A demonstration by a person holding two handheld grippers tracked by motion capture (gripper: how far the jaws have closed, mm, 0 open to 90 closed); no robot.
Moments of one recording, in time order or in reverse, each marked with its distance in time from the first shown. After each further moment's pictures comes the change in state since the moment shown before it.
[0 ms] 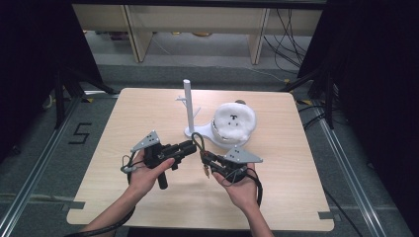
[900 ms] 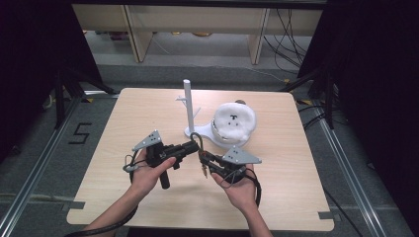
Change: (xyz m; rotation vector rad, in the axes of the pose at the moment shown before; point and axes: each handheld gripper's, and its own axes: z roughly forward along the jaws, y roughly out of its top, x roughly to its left) left arm -0.001 0.001 0.004 -0.013 -0.036 -0.011; right arm 0.003 0.002 0.001 -0.013 -0.003 -0.039
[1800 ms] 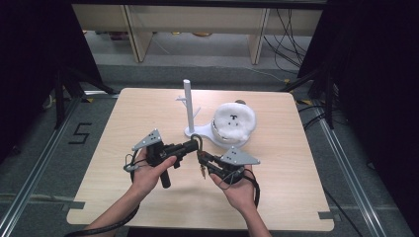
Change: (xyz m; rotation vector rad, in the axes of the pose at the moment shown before) left arm -0.004 0.004 0.000 -0.013 0.003 0.007; right arm 0.004 0.000 0.003 -0.009 0.018 -0.004
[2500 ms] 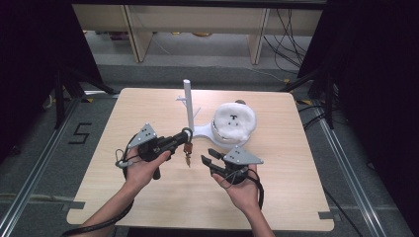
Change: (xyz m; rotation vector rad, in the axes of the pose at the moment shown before) left arm 0.010 0.019 -0.014 0.016 0.192 0.192; right arm -0.004 0.003 -0.010 0.034 -0.065 -0.009
